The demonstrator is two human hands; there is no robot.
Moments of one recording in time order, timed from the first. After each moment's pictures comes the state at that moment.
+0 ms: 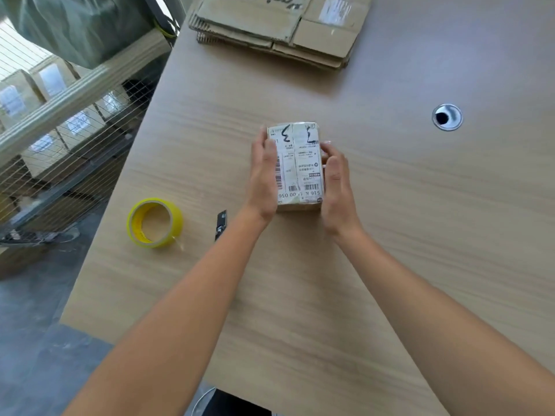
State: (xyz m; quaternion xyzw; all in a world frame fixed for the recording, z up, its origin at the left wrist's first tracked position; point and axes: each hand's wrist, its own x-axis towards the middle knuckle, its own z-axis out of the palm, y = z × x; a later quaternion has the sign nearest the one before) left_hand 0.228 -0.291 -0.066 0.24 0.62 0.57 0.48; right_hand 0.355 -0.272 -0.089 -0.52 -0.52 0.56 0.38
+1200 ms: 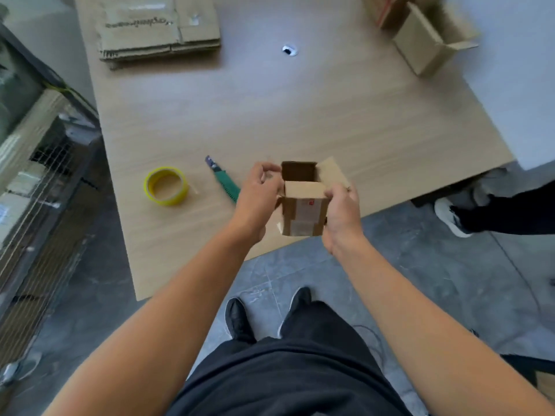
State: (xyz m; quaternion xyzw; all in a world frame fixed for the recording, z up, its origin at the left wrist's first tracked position) left_hand 0.185 -0.568 0.067 0.40 0.55 0.29 0.67; right_hand 0.315 -0.633 0.068 -0.67 -0.06 0.46 0.59
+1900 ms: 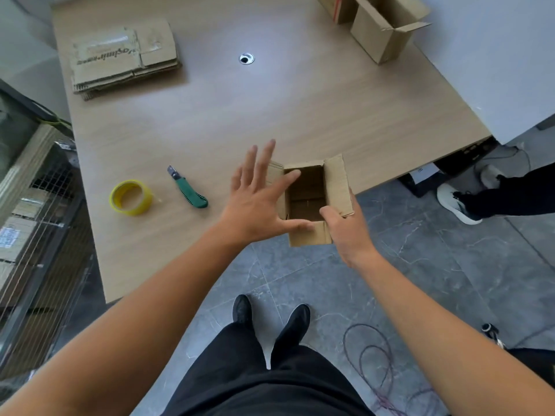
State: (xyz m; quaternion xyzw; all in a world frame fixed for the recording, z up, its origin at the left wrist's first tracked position) left_hand 0.281 -0.629 0.084 0.91 0.39 0.05 0.15; right_hand 0.450 -0.733 0.052 -0.71 -0.28 0.42 0.50
